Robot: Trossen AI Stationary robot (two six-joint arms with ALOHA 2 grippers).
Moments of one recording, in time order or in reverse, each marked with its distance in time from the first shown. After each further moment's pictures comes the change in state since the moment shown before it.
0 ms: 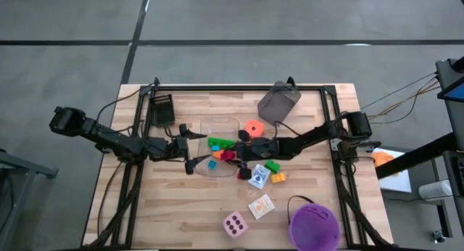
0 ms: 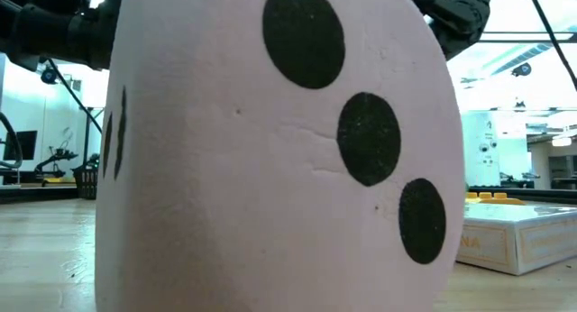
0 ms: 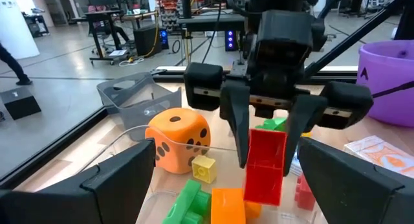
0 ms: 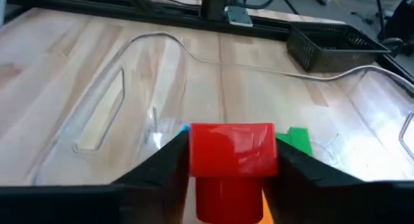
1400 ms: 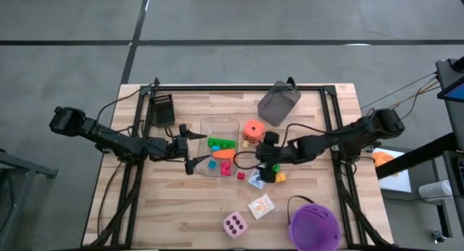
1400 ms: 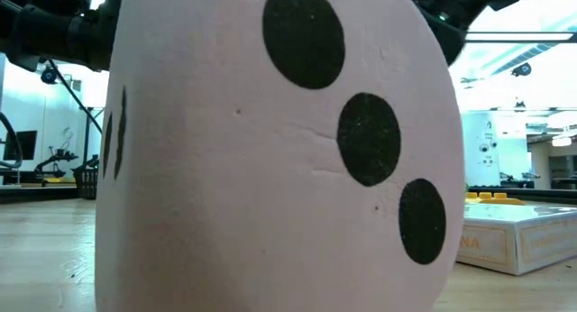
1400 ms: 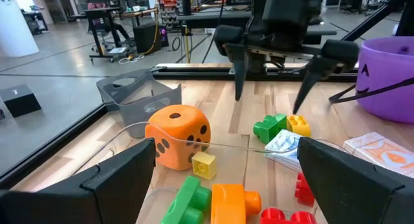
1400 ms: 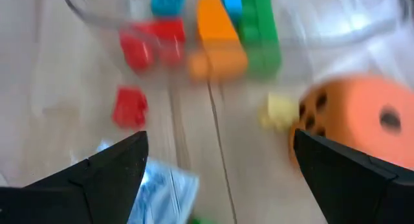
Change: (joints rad) left arm 0.000 0.000 0.000 -0.012 0.000 -0.004; right arm 0.128 -0.338 0.007 -0.865 0.216 0.312
